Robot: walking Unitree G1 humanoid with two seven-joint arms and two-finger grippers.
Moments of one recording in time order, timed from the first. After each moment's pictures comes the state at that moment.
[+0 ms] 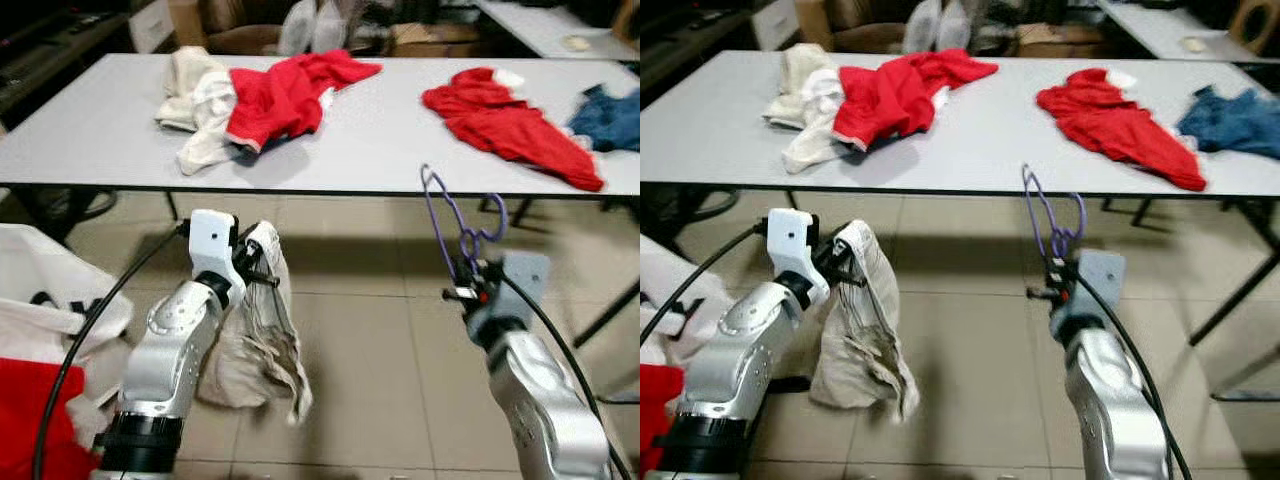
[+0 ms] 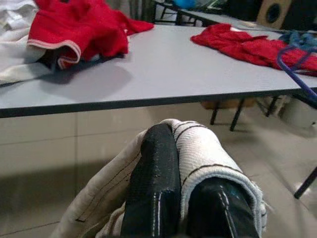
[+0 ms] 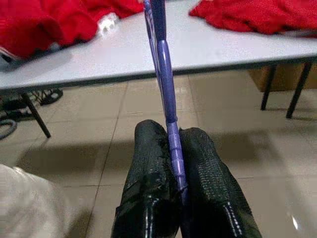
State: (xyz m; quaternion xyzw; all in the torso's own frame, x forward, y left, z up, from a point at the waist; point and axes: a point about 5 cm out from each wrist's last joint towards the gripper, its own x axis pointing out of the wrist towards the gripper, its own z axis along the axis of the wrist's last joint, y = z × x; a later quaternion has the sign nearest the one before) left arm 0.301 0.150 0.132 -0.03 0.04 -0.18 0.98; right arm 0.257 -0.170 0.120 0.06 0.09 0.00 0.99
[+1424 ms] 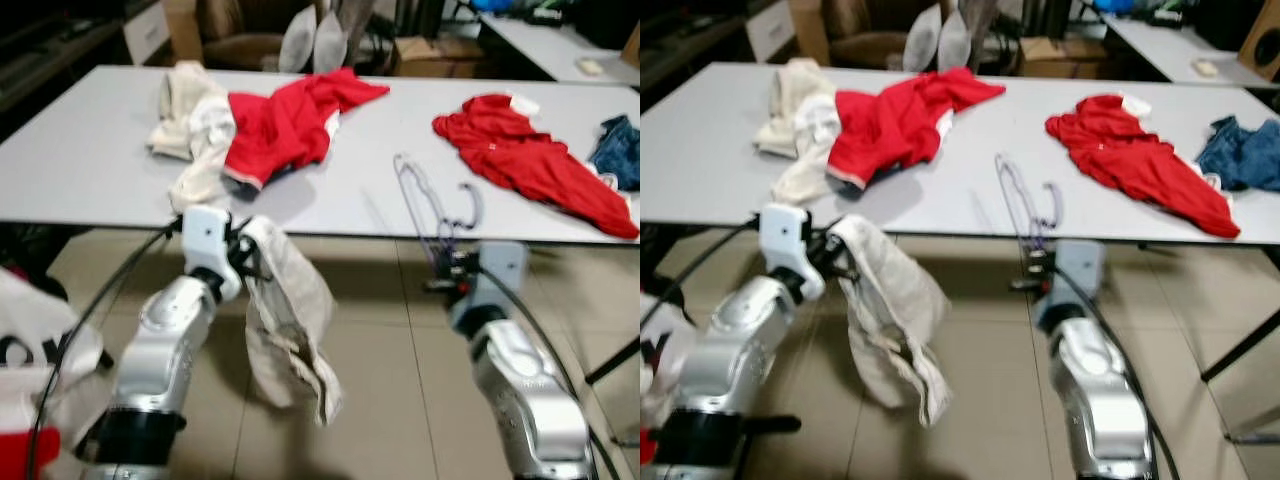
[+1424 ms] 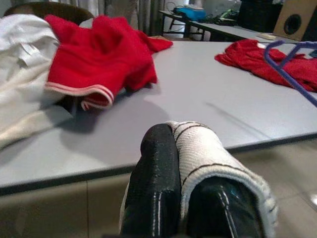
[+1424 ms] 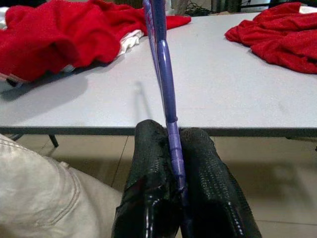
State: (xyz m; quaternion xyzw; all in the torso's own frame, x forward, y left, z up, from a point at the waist) left arm 0.305 0.156 0.135 -0.02 0.03 -0.17 0.98; right arm 0.263 -0.155 0.119 0.04 0.08 0.04 1.00
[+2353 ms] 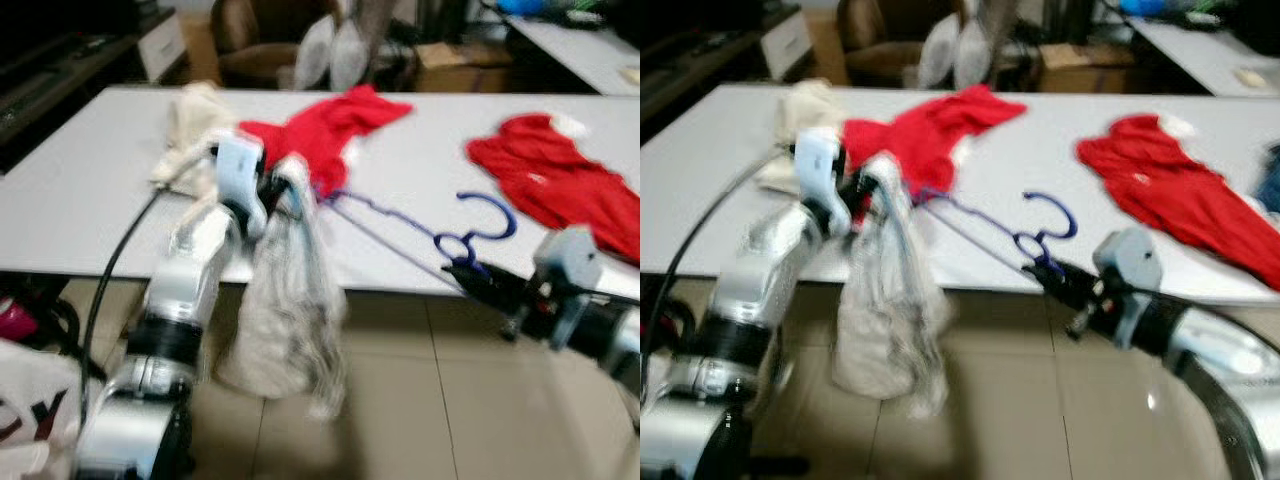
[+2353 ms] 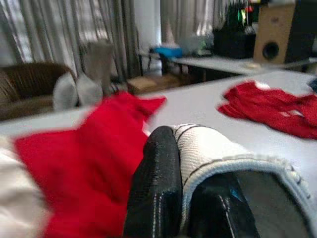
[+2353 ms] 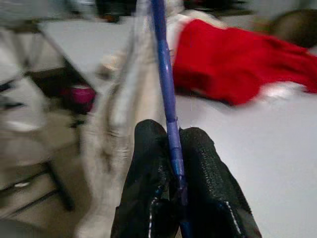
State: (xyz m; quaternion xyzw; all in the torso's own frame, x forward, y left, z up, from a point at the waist) left arm 0.369 0.132 0.199 0.03 -0.06 -0.26 0.96; right arm 0.219 -0.205 0.191 -0.08 0.07 0.41 0.91
